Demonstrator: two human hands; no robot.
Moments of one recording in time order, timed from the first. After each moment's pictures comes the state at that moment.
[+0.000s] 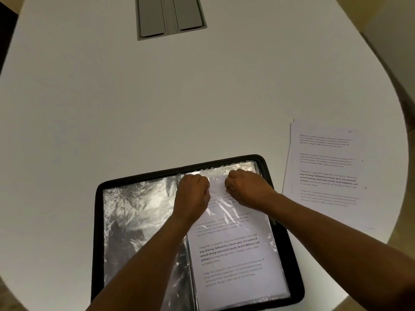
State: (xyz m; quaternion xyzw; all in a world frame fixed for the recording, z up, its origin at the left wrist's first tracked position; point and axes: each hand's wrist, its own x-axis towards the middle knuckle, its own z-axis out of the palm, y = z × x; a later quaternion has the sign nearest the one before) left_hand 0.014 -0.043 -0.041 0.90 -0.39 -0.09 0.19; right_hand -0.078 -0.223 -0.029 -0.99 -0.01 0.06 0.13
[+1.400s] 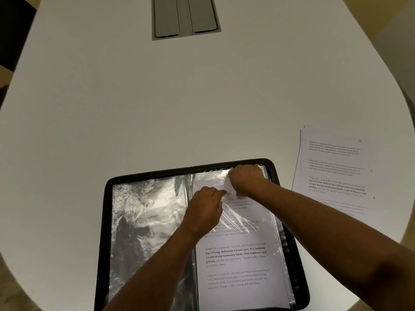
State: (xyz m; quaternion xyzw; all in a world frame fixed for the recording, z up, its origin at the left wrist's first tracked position) left_hand -0.011 -0.031 -0.040 0.87 -0.44 -0.11 0.22; right_hand -0.012 -0.202 -0.007 -0.93 0.11 0.35 -0.01
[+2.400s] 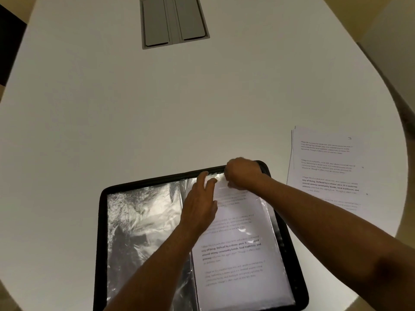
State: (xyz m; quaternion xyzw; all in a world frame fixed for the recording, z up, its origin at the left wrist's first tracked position) left_hand -0.001 -0.046 -0.034 0.90 -0.38 -0.12 0.19; right_hand -0.007 -0.223 0.004 -0.95 0.14 0.28 0.08
